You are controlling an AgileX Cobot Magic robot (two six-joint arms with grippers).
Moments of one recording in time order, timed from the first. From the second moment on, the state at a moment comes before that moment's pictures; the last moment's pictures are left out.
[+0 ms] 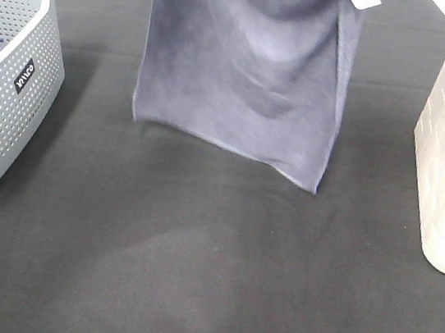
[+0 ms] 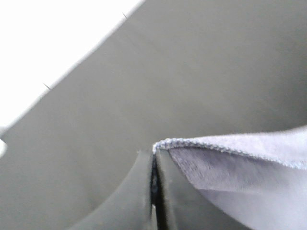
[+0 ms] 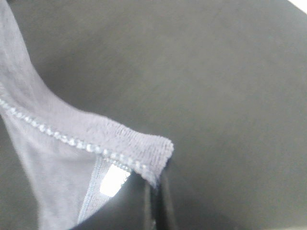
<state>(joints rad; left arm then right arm) -0.43 1.96 -2.00 0.16 0.56 0.32 0.23 1.80 -1.64 0.25 0.61 -0.67</state>
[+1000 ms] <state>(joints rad) -0.41 2.16 -2.00 0.14 0.86 0.45 0.23 2.20 -2.08 0.19 1.17 -0.60</state>
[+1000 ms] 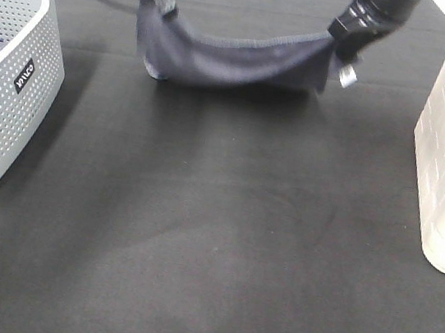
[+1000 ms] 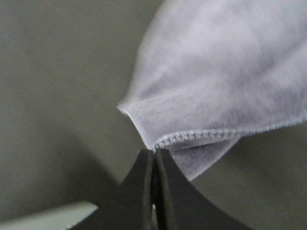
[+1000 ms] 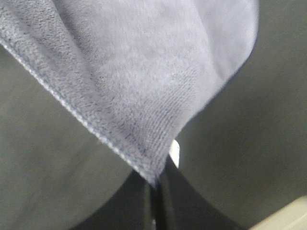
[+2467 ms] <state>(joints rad) -0.41 2.16 -1.65 -0.12 1.21 0.63 0.23 2.13 -1.52 0.32 1.21 -0.46</state>
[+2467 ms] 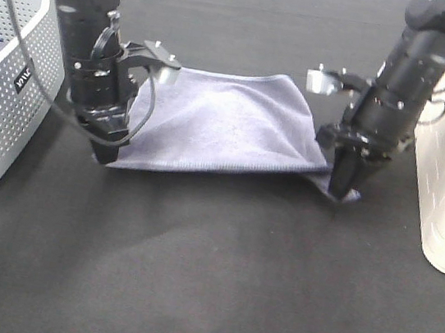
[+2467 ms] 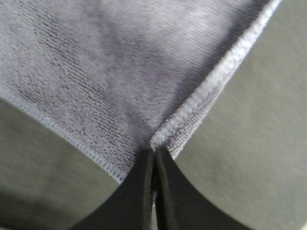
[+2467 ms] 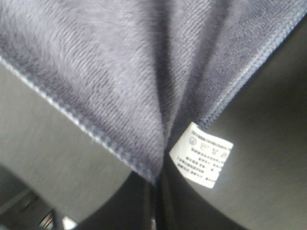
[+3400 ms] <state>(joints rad) -0.41 2.01 -1.35 -0.12 1.21 0.70 0.32 2.03 -1.28 0.37 1.21 -0.52</state>
